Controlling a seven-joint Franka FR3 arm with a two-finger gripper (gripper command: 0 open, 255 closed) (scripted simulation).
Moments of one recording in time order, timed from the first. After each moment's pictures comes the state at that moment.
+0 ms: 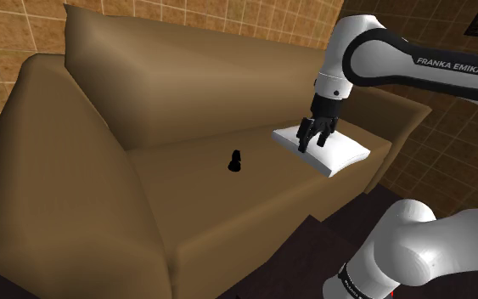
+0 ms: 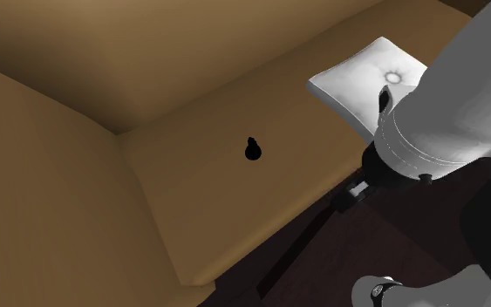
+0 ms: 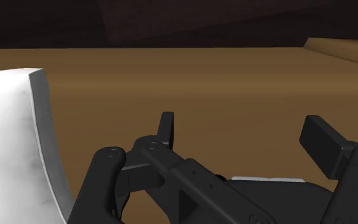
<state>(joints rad) -0.01 -0.76 -0.04 -2.39 -0.04 1.57 0.15</state>
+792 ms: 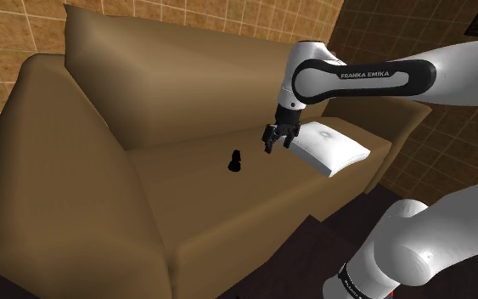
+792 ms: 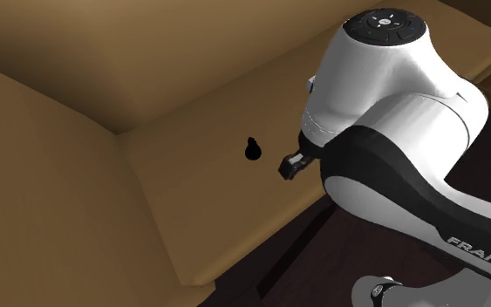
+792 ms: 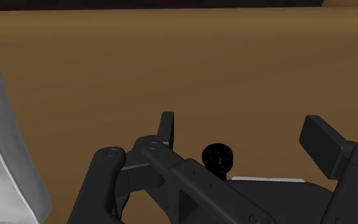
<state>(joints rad) -0.01 -0.45 -0.05 -2.35 -0.05 1.89 0.14</state>
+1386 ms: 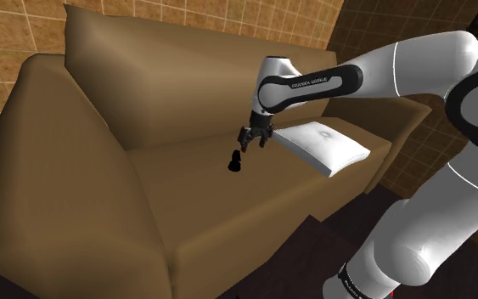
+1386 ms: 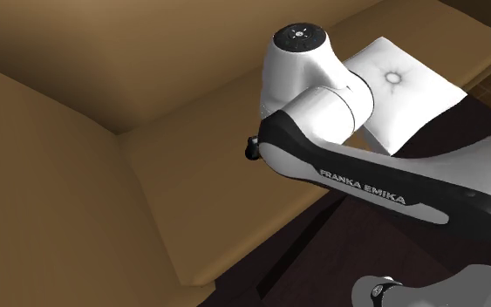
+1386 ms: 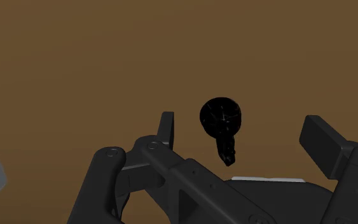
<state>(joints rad) -0.01 -0.12 -0.06 -2.19 -0.04 2.10 0.14</state>
